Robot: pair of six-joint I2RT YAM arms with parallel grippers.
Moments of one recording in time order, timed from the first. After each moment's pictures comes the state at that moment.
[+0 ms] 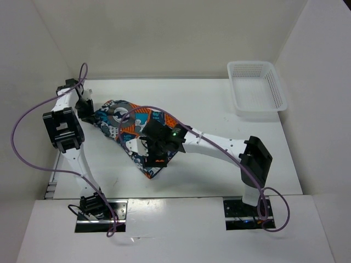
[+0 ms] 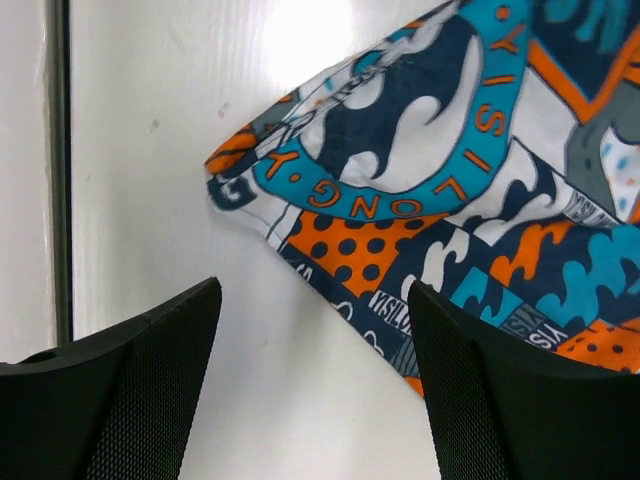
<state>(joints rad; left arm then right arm) 0.35 2.27 1.91 -1.00 0.16 0.07 1.08 1.80 1.51 -0.72 -0.23 -0.66</state>
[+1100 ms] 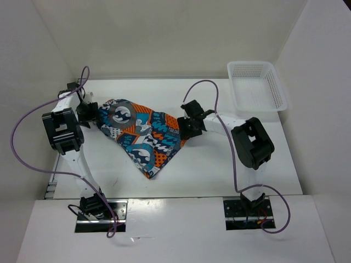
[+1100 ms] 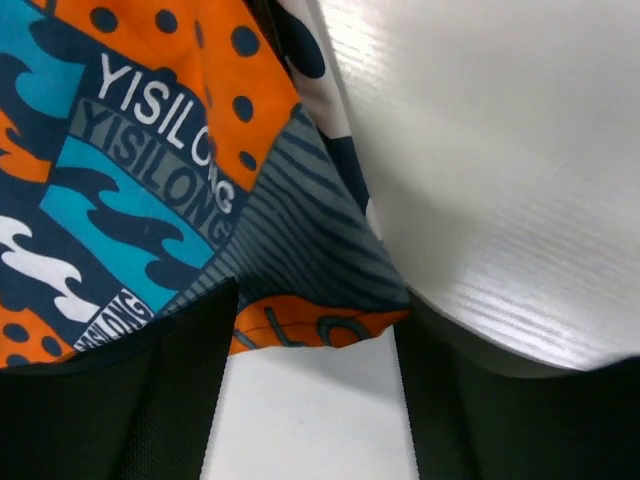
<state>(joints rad) 0.35 2.22 1.77 -0.89 0.14 0.07 0.55 1.92 1.24 -0.37 -0.07 0.28</state>
